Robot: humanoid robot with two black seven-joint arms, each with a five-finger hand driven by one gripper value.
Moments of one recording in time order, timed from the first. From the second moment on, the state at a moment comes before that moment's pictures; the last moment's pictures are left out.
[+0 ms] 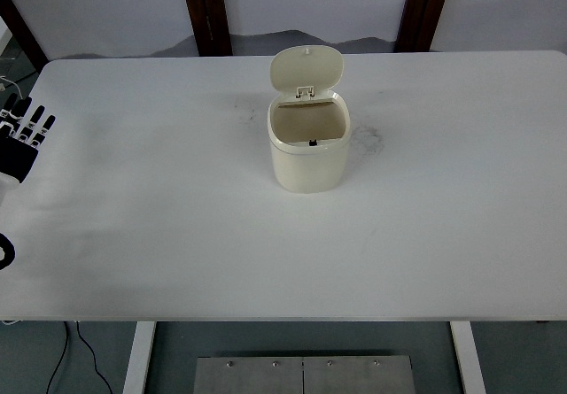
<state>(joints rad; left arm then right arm) -0.60 0.47 -0.82 -0.41 -0.40 -0.61 -0.15 0.00 0.00 0.30 0.15 -0.29 -0.02 0.05</state>
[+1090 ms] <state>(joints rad) -0.74 0.48 -0.80 -0.42 -0.29 -0.53 -0.16 0.00 0.00 0.30 0.15 -0.29 -0.02 0.05</state>
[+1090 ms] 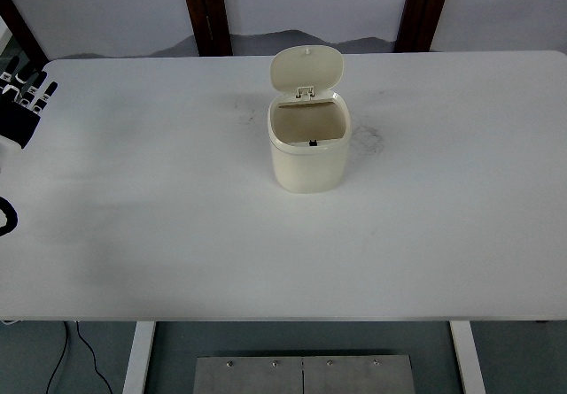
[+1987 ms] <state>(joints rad) -1.29 0.45 -0.29 -0.60 0.01 -0.39 -0.15 0.00 0.00 0.30 0.15 -0.29 -0.02 0.05</state>
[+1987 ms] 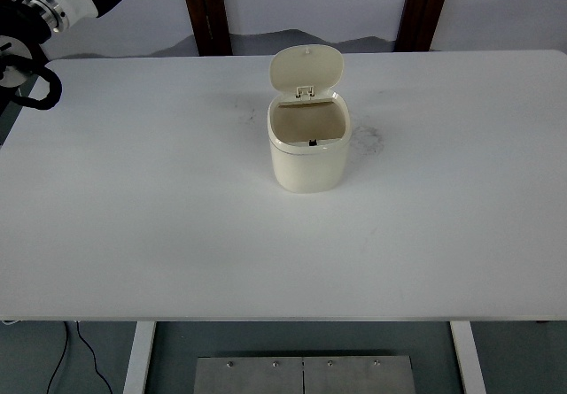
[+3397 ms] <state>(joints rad) -1.41 0.25 -0.12 -0.84 0.40 -0.47 -0.01 0.00 0.00 0.30 0.15 -0.29 -0.02 0.05</state>
